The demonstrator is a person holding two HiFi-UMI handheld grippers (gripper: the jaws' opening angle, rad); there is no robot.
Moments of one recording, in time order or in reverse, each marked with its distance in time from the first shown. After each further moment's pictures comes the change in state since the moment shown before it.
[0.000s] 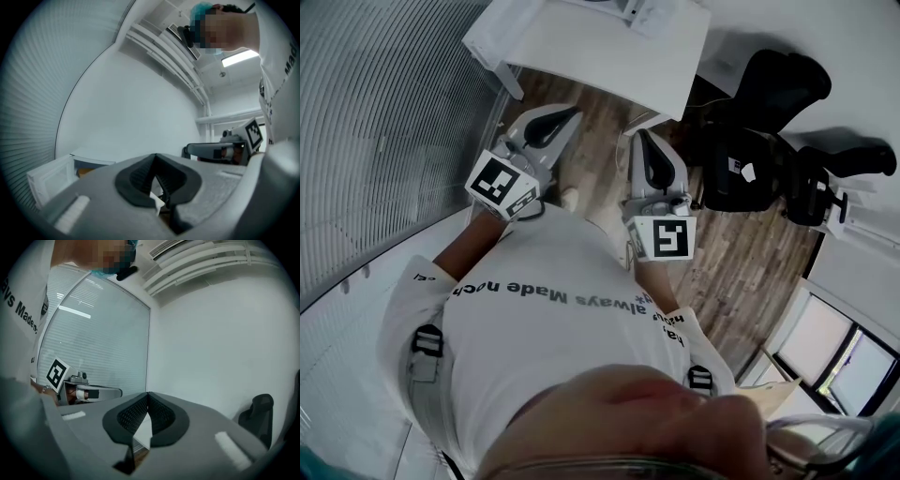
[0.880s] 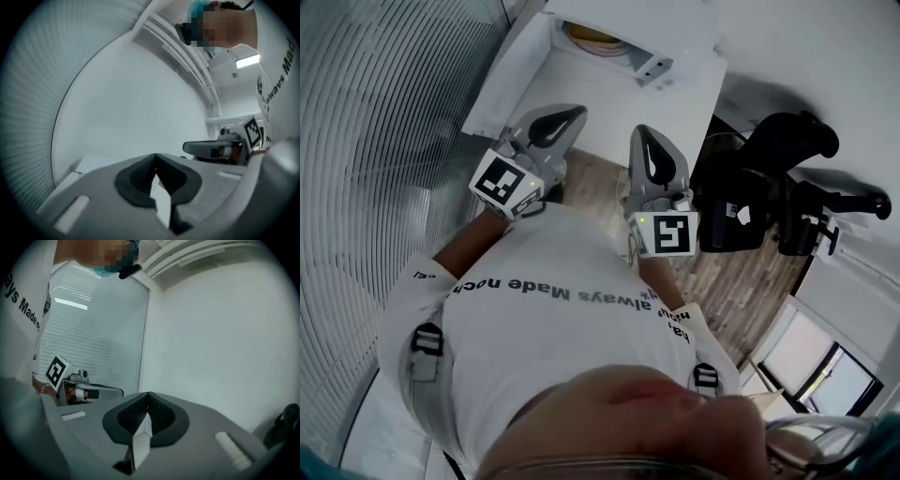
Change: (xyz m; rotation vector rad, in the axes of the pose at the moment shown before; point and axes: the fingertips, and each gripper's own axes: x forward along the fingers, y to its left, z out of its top) left arm 0.141 0.265 0.025 -0.027 0.009 0.017; right arm 0.297 -0.093 0.007 -0.037 0.053 0.049
